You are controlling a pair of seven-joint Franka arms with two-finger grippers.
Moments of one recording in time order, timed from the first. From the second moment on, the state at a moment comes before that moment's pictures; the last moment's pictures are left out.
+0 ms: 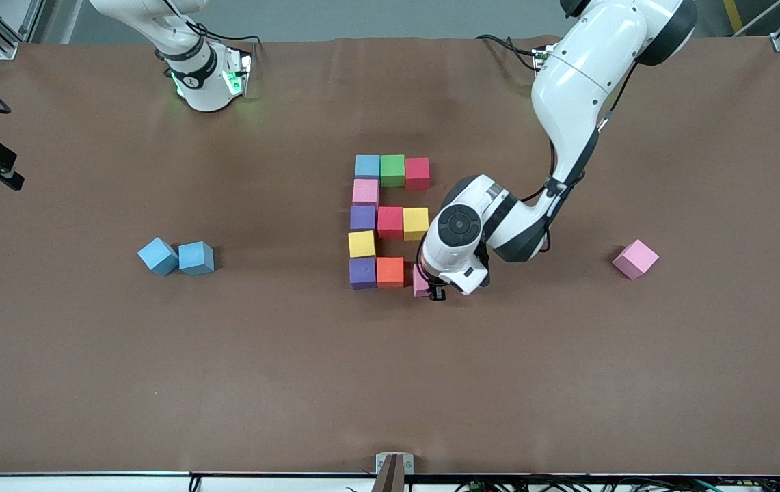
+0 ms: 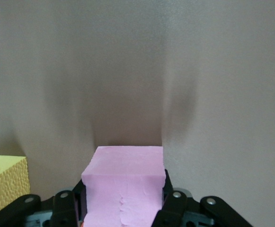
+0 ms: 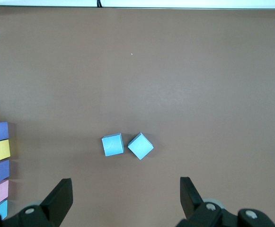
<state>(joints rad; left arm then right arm) -0.44 0.81 -0.25 -1.47 0.15 2.28 -2.32 0.07 0.00 -0.13 -1.47 0.00 1.57 -0.06</state>
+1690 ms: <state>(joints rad) -0.49 0.86 -0.25 -1.42 0.15 2.27 -2.28 0.07 0.00 -0.13 -1.47 0.00 1.57 -0.06</state>
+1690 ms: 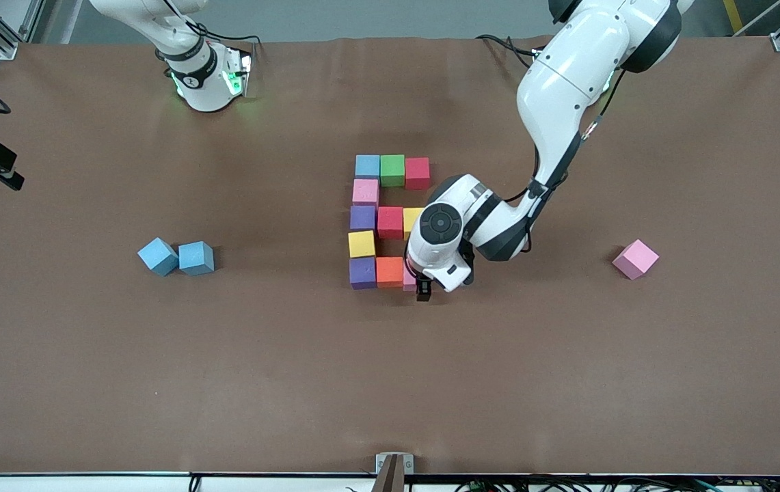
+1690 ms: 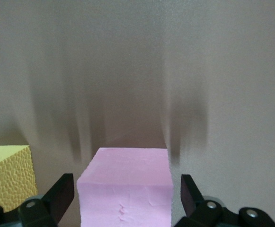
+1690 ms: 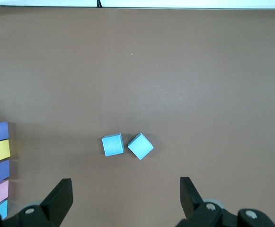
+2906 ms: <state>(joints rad) -0.30 0.51 -0.24 -1.36 0.15 1.87 -1.69 0.07 0.00 -0.13 -1.47 0.00 1.57 -0.06</state>
